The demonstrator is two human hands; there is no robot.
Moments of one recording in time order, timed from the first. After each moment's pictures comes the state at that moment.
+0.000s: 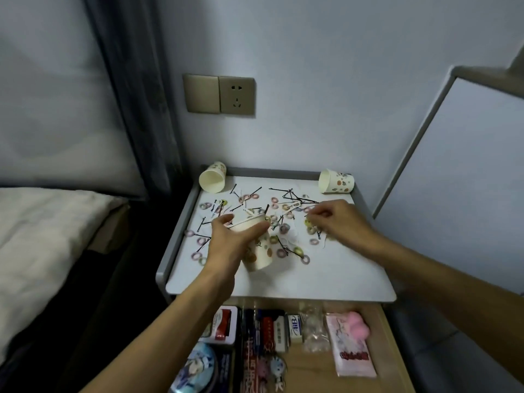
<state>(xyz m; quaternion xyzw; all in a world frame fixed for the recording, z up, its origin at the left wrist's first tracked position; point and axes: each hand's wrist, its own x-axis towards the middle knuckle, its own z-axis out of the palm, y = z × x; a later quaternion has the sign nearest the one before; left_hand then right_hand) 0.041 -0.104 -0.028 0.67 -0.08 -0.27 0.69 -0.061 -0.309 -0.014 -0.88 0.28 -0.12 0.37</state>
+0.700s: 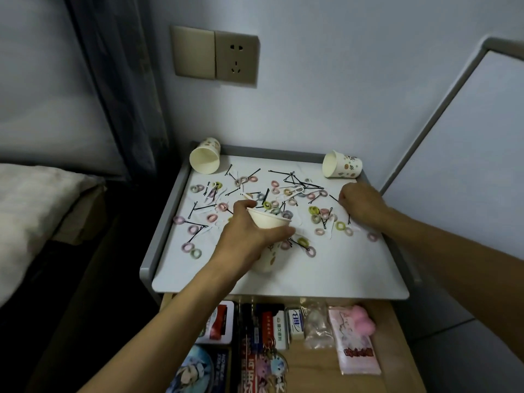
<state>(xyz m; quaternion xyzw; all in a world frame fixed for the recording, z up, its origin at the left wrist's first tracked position) 0.057 -0.117 -0.043 0.73 -0.21 -0.30 0.57 -0.018 -0.427 -0.085 -0.93 0.36 0.00 -0.01</state>
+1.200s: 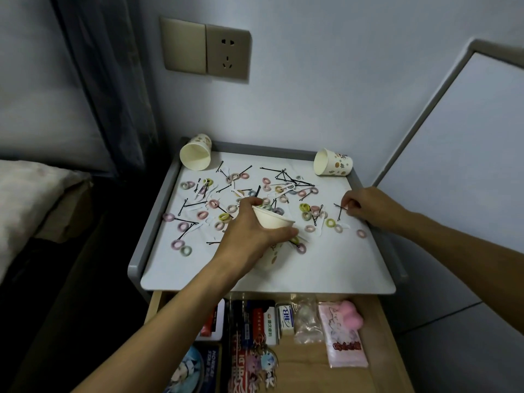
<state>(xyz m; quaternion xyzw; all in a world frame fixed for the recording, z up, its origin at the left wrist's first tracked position) 0.050 -0.129 -0.049 0.73 -0.25 -0.31 0.56 -0.070 -0.440 -0.066 -0.97 0.23 0.03 0.05</state>
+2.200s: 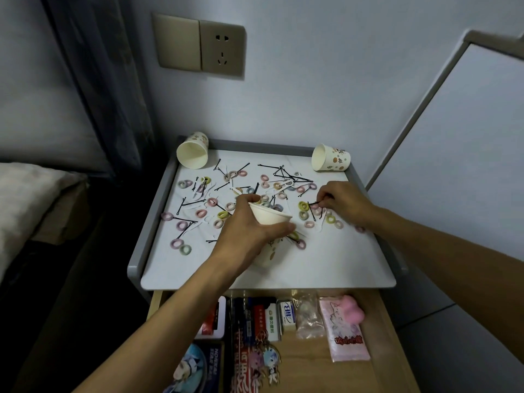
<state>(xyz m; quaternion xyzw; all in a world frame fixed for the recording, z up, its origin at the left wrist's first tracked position) 0.053 -0.129 -0.054 0.72 -0.25 -0.30 0.57 -0.030 -0.411 -0.084 -0.96 0.24 -0.02 0.13</state>
